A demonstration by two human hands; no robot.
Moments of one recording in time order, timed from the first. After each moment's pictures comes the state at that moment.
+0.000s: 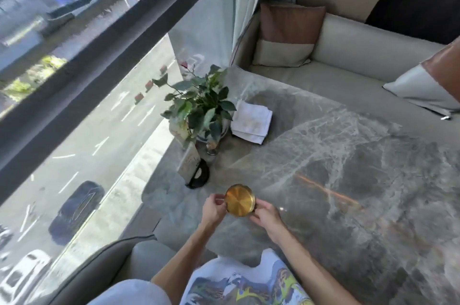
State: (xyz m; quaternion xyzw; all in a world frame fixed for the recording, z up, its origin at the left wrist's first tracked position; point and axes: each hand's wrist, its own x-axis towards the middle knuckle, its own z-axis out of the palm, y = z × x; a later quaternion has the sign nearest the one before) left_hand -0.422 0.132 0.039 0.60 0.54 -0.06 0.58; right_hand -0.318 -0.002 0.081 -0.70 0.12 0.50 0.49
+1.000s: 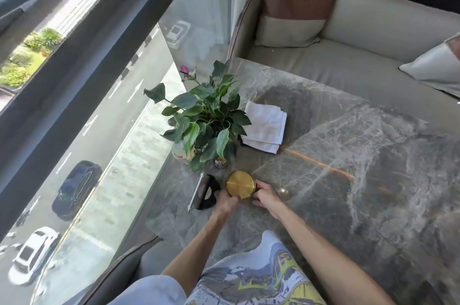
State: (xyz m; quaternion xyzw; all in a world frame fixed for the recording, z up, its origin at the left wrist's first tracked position) left_hand -0.356 0.211 -0.061 0.61 0.53 -0.19 0.55; right_hand -0.241 0.112 0.007 -0.73 0.10 0.55 0.39
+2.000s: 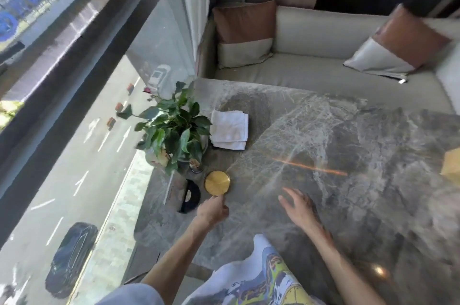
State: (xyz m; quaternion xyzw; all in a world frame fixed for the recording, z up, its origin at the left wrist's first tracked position) left_hand -0.358 0.160 0.079 0.87 0.25 -0.34 0.24; right_hand -0.250 -0.087 0.063 -0.93 -0.14 0.24 0.22
